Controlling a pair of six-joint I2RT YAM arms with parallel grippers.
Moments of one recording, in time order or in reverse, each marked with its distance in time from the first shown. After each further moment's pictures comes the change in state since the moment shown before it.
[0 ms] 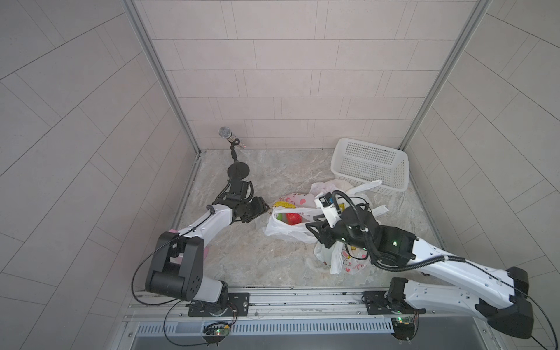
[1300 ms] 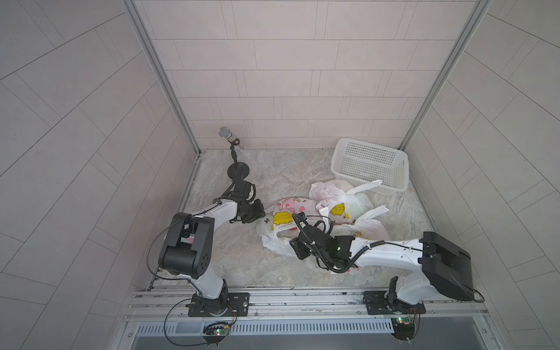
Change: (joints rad) left arm 0.007 0.172 0.040 0.005 -0.005 0.061; right arm 0.078 0.353 -0.188 0.296 0.149 0.263
